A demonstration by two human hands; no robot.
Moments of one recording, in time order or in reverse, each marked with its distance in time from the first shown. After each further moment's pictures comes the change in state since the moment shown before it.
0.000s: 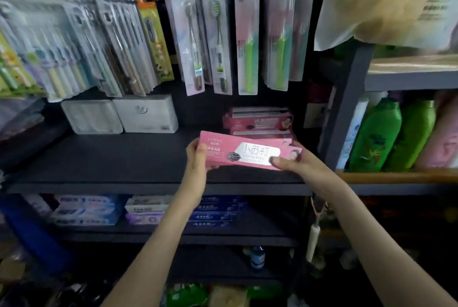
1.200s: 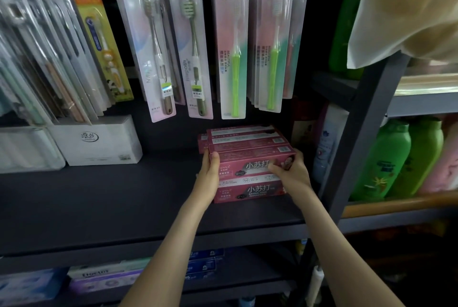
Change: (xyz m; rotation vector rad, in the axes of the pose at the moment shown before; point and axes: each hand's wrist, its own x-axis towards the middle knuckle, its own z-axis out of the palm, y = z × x) left_hand 0.159 -0.094 0.059 0.153 -0.227 -0.177; right_hand 0.123 0.043 -0.011 -0.058 0.639 0.086
